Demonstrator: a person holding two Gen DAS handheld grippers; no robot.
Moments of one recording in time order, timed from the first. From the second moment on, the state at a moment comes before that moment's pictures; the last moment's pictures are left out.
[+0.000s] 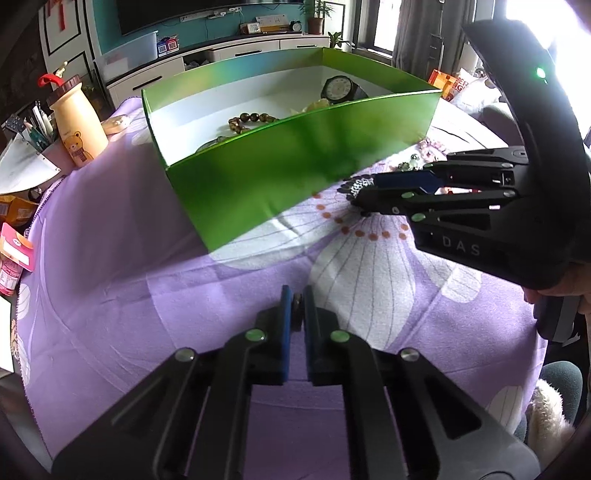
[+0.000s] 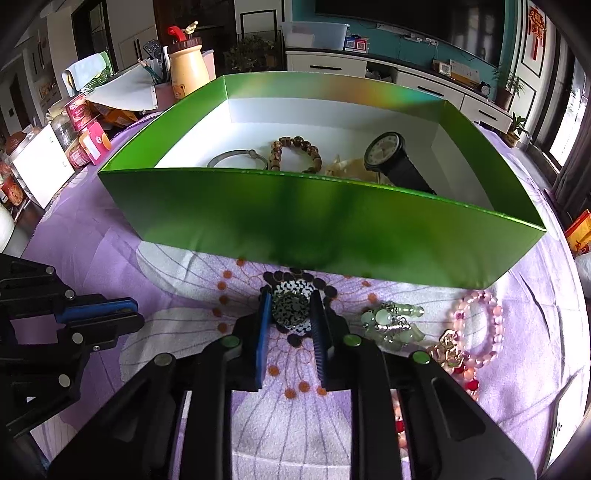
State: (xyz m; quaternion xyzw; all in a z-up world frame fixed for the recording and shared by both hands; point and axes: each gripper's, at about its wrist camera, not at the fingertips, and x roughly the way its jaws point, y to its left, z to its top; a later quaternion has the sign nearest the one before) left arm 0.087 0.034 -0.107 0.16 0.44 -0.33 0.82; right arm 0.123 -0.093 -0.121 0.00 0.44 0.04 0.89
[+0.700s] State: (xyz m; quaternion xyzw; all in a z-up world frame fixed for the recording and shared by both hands) left arm 0.103 0.022 -0.016 0.12 0.38 -0.32 0.86; right arm 0.081 -0.129 -0.042 0.03 0.36 0.02 0.93
